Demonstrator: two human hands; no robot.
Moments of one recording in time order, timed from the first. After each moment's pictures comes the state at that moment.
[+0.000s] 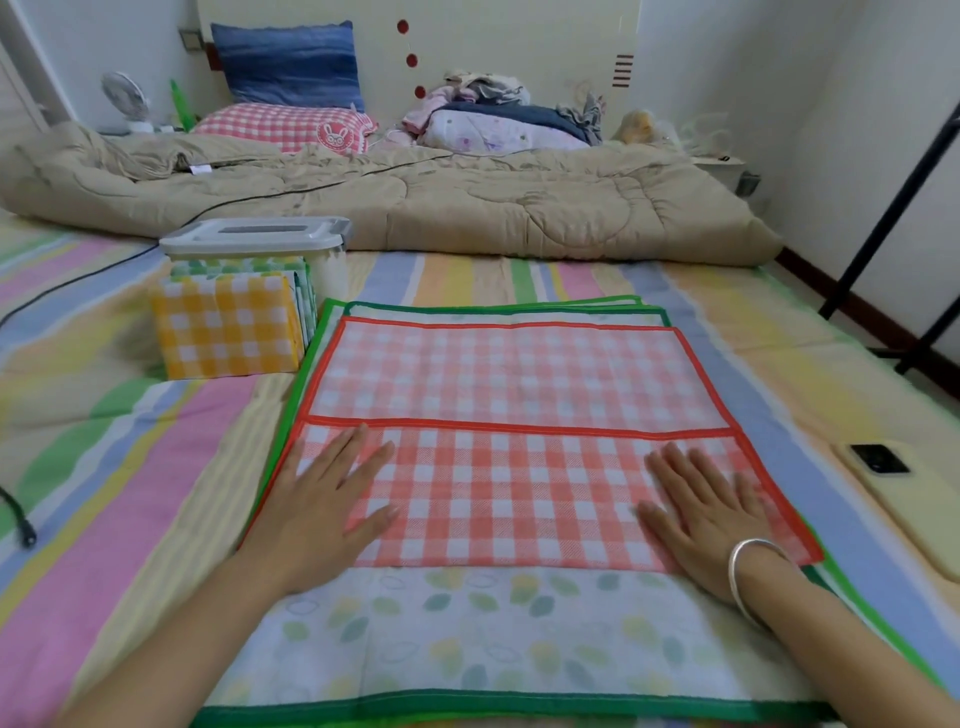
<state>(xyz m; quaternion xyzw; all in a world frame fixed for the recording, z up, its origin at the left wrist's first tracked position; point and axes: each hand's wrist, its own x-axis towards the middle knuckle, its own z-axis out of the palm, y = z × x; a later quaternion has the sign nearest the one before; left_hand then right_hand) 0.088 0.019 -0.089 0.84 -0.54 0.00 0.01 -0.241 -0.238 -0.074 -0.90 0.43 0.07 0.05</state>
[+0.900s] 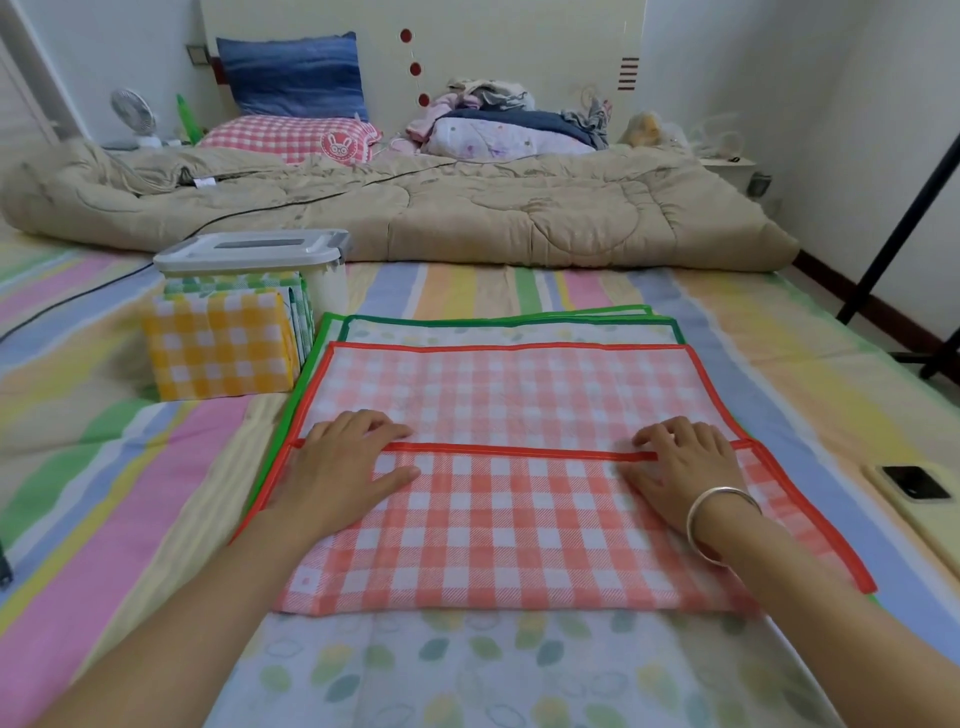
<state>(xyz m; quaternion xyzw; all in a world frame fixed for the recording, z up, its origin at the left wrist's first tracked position) 0.114 -0.046 -0.061 0.84 -0.53 0.02 0.07 -0.176 -0.285 -0.056 -0.90 0.44 0.00 -0.01</state>
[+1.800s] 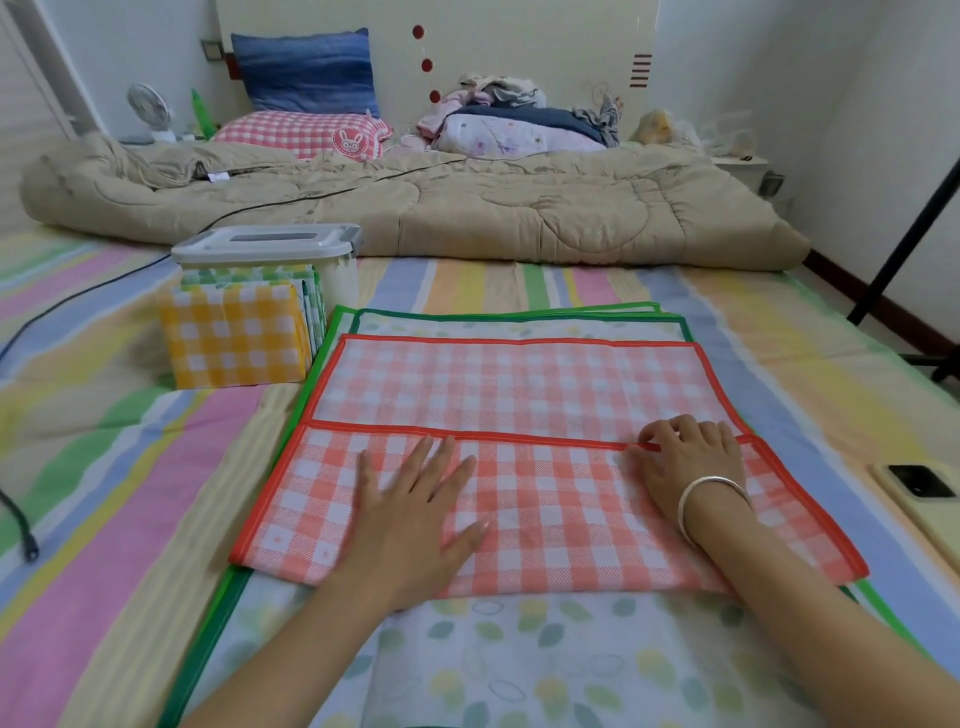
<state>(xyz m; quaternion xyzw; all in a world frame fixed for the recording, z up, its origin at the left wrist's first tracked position) 0.026 -0.040 -0.080 0.84 -0.55 -0.02 -0.03 -0.166 -0.276 -0.052 -0.87 0.49 -0.02 0.00</state>
